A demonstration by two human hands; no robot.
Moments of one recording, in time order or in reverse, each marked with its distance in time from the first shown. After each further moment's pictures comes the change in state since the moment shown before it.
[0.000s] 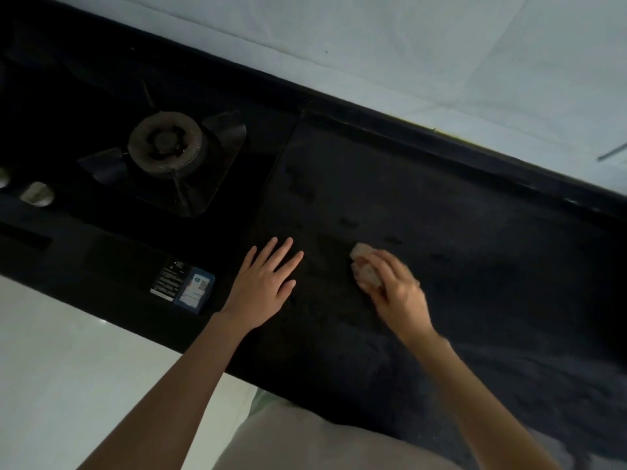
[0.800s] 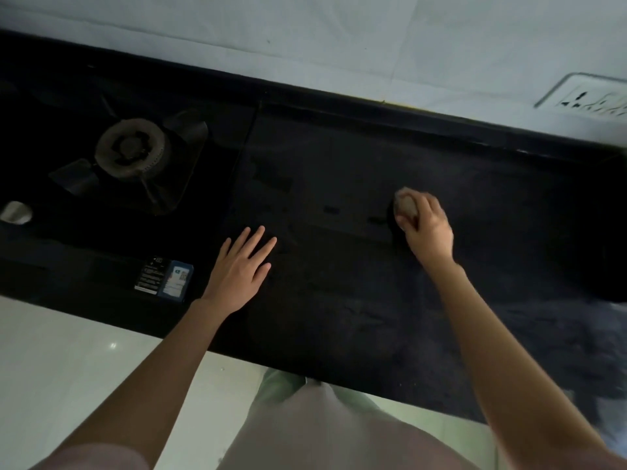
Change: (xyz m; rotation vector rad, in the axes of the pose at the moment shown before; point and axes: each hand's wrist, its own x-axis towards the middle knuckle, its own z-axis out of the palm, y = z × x) left_hand -0.008 0.008 -0.006 0.036 -0.055 -0.003; right_hand 0.012 0.079 -0.056 -0.041 0.183 0.386
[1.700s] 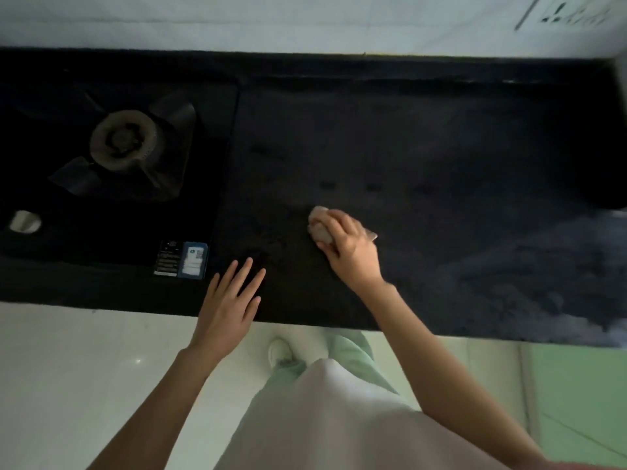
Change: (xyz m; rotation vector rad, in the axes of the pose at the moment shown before) left_hand -0.119 -0.027 0.030 -0.011 0.017 0.101; right_hand -0.138 -0.117 0.070 0.061 -0.004 -0.226
